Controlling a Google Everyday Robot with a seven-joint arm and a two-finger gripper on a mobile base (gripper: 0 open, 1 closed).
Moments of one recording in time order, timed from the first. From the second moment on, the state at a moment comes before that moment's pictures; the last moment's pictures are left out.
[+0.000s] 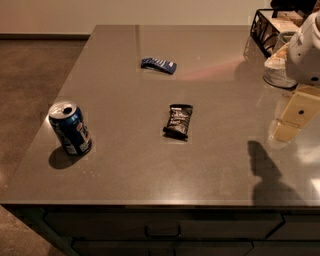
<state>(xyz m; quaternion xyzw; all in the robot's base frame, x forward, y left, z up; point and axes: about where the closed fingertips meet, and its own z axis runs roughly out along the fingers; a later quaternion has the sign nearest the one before) 0.438 -0.217 0.976 -0.60 0.78 -0.03 0.16</state>
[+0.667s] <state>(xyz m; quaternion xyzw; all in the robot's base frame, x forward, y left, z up) 0.454 -0.210 0.979 -0.60 0.78 -0.03 0.17</state>
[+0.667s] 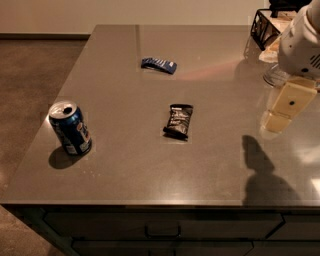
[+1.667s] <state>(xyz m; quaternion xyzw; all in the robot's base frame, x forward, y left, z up) 0.565 -0.192 0.961 -0.57 0.79 0.00 0.21</state>
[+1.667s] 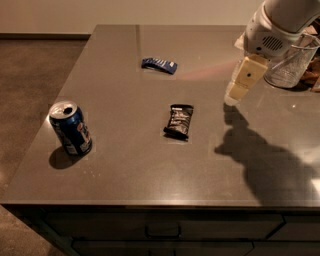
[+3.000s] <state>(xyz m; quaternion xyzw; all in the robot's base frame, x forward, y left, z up) 0.716 -0.139 0.911 -0.50 0.82 0.08 0.27</state>
